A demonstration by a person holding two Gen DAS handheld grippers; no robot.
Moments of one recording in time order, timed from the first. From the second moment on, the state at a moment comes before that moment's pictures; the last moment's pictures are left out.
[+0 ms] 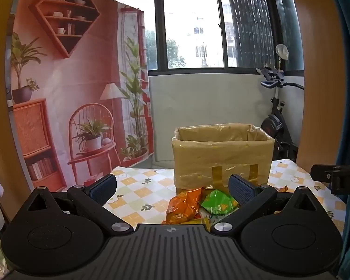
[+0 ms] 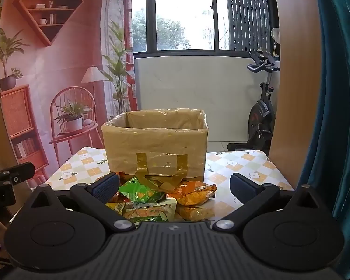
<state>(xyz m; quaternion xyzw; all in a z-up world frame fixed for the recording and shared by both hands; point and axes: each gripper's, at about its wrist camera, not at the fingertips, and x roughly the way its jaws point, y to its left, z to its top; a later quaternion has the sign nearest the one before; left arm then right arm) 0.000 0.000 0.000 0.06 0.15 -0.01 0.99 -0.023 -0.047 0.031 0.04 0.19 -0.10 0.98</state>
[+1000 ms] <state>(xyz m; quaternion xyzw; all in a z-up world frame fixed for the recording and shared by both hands) -0.002 0.001 0.003 0.05 0.15 -0.01 0.99 -0.024 -0.045 0.031 0.04 0.19 -0.10 0.98</state>
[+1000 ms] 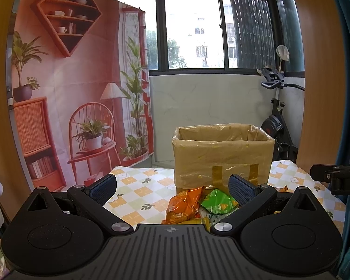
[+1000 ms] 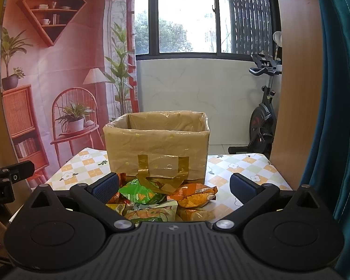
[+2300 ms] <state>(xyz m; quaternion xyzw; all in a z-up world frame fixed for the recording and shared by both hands) -0.001 0.001 0.002 0.05 0.15 -0.01 0.99 -0.023 -0.046 0.027 0.03 0.19 -0.10 0.98</state>
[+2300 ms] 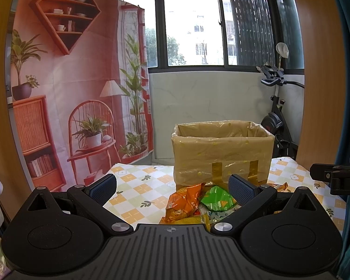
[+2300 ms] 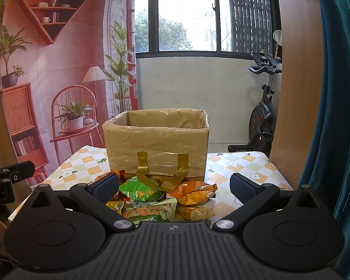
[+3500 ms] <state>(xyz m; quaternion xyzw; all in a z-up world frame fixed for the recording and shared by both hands) 0.050 0.026 -0.002 0.07 0.16 0.04 0.98 0.000 -0.082 0.025 0.07 0.15 -0.09 0.98</state>
